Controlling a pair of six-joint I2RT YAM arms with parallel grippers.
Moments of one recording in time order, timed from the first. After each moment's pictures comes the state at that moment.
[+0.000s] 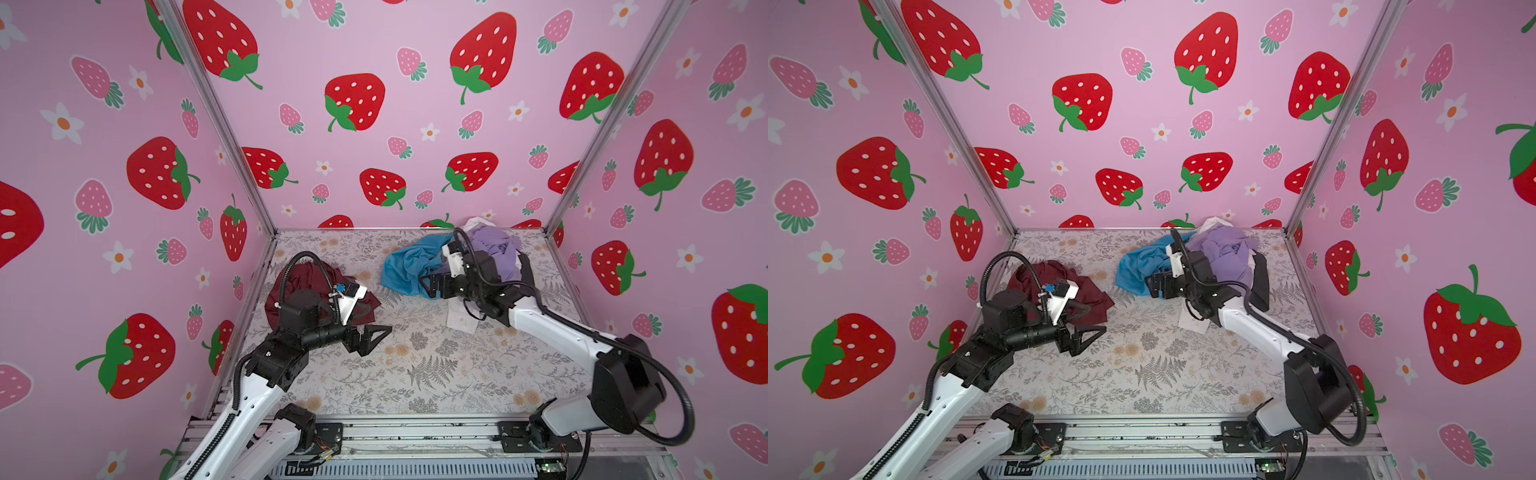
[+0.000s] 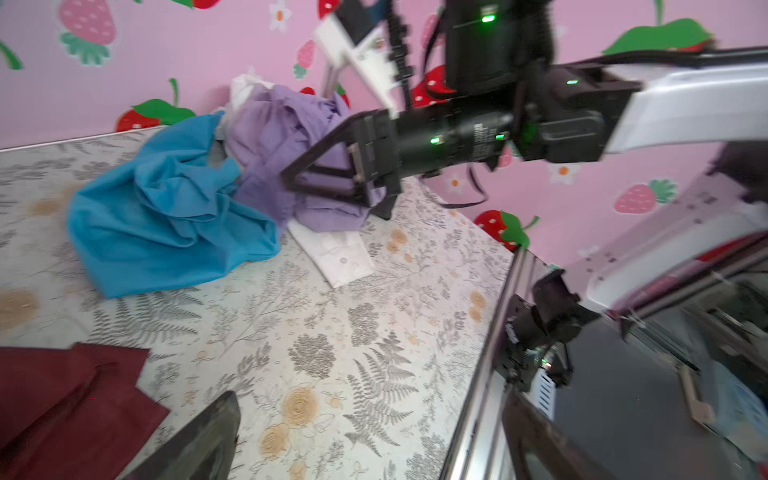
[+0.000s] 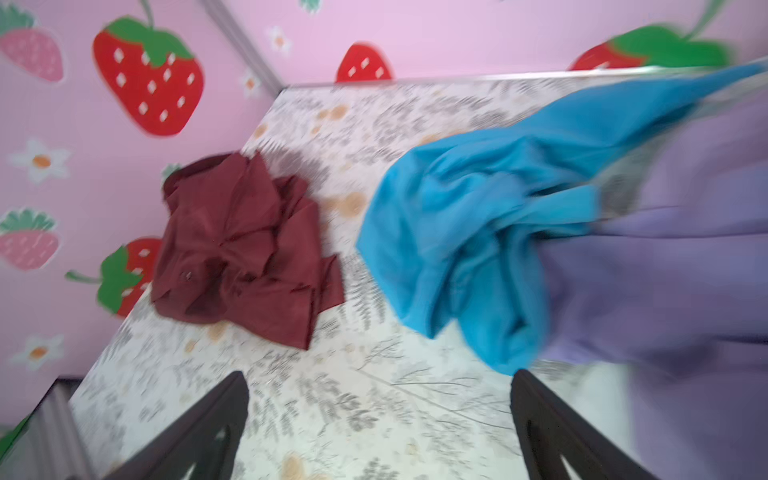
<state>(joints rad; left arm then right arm) -0.38 0.78 0.79 -0.45 0.56 -0.08 0.61 1.39 1.01 -0.10 -0.12 0.31</state>
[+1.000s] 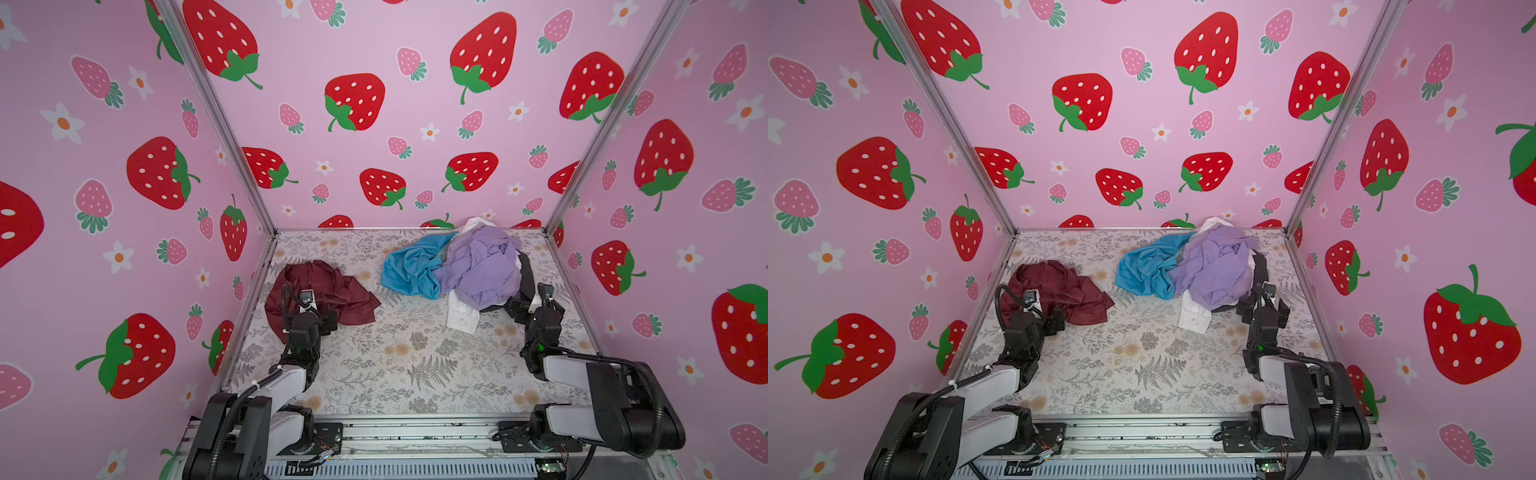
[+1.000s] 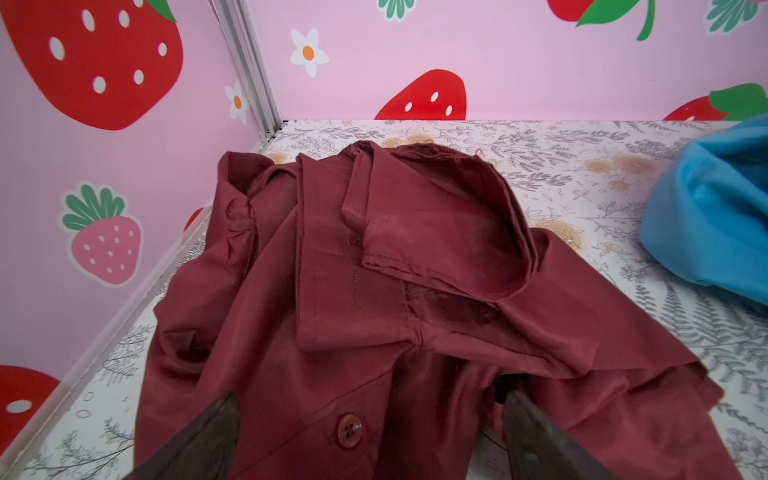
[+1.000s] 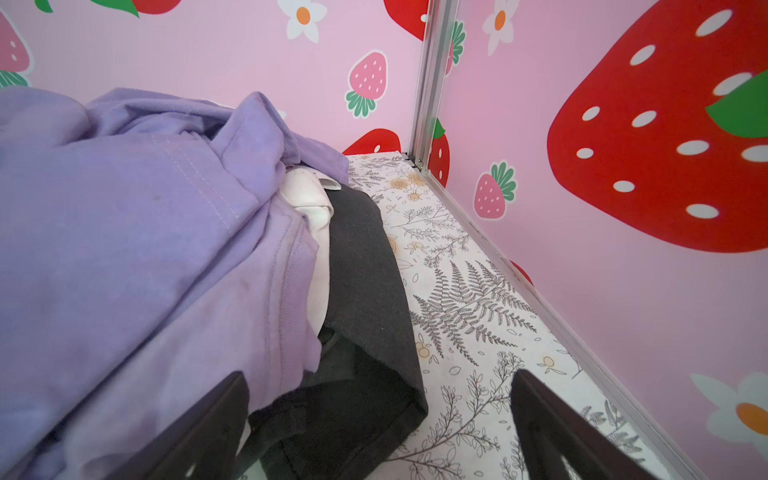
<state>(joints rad) -0.09 1.20 0.21 0.62 -0.27 -0.02 0.13 1.35 0.23 0.93 0.37 0.00</state>
